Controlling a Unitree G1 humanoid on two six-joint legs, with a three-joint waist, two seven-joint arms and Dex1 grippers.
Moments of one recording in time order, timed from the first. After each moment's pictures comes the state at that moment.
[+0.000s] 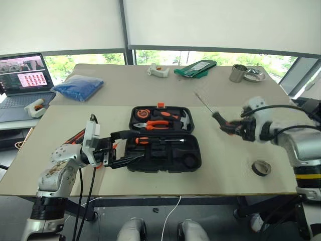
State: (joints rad) left arm -0.29 0.58 0.14 -0.07 -0.63 0.25 -1.30; right arm -0.65 -0.85 0.04 -0.05 0.30 0.60 1.02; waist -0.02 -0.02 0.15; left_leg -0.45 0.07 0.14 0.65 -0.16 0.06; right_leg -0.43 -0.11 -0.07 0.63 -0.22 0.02
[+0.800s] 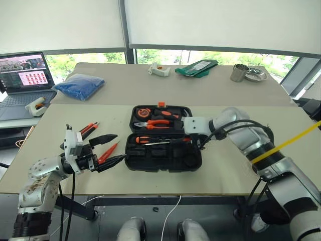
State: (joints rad) left arm -0.14 0.63 0.25 -0.05 -0.60 0.18 -1.21; right arm -0.93 -0.64 0.54 0.30 -0.17 0.26 1.23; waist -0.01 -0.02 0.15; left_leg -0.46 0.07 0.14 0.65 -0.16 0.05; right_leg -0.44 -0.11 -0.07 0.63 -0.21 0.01
